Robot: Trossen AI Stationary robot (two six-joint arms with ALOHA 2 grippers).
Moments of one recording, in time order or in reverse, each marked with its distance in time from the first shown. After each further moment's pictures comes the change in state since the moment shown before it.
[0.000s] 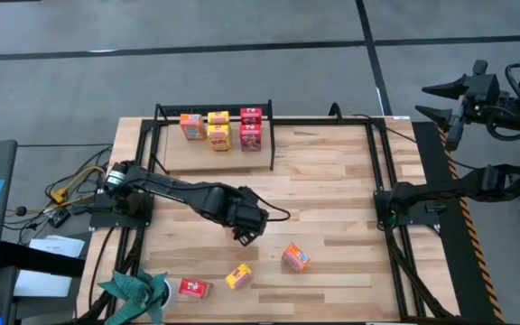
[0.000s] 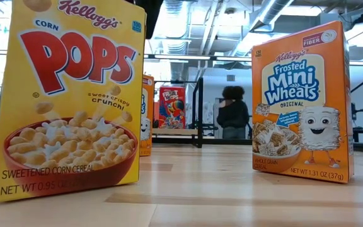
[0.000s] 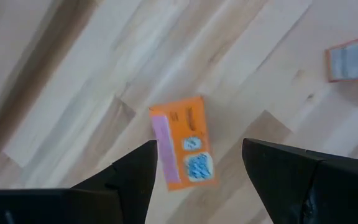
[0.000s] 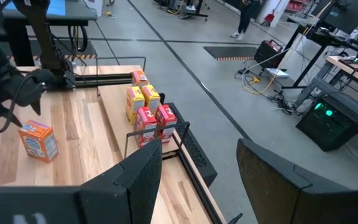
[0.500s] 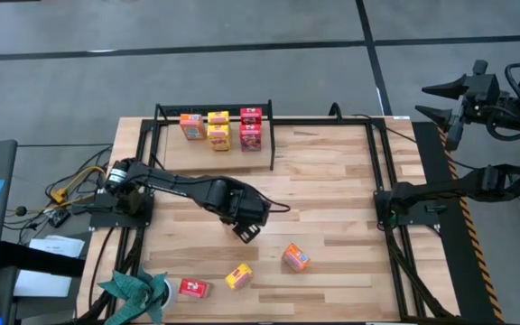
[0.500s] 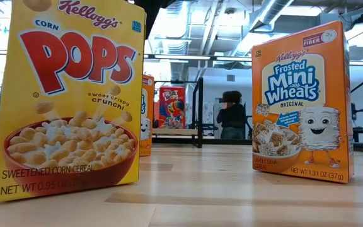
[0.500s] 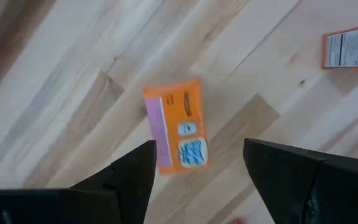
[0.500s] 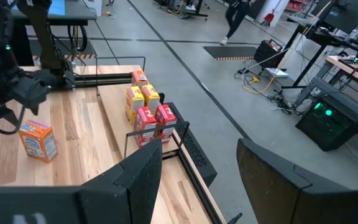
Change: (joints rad) left arm 0.051 0.000 0.001 -0.014 0.139 -0.035; right arm 0.000 0.000 0.000 0.000 0.000 0.000
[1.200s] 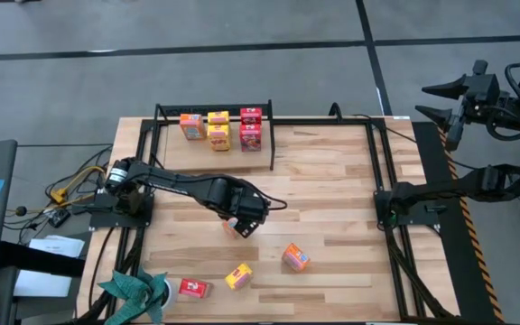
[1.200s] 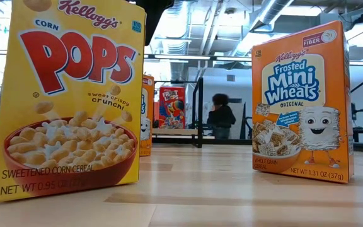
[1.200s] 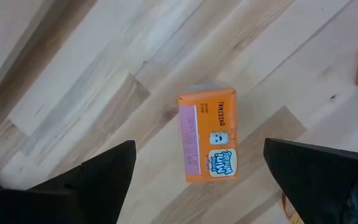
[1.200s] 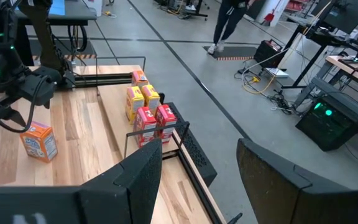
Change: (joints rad) left arm 0.014 0.002 -0.004 -0.052 -0.064 -0.033; right arm 0.000 0.000 0.000 0.000 0.000 0.000
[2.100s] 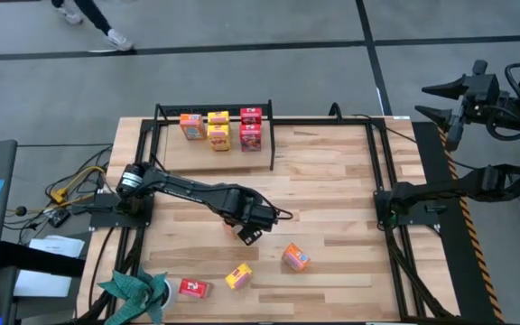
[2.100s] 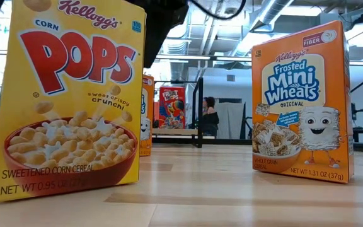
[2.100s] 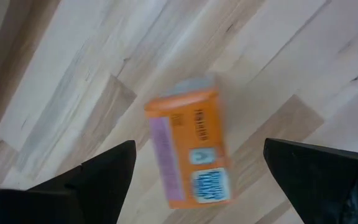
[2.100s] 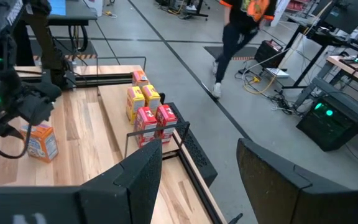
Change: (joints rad) left arm -0.006 0.100 -0.001 0.011 0.024 0.073; right arm 0.000 0.000 0.000 0.000 0.000 0.000
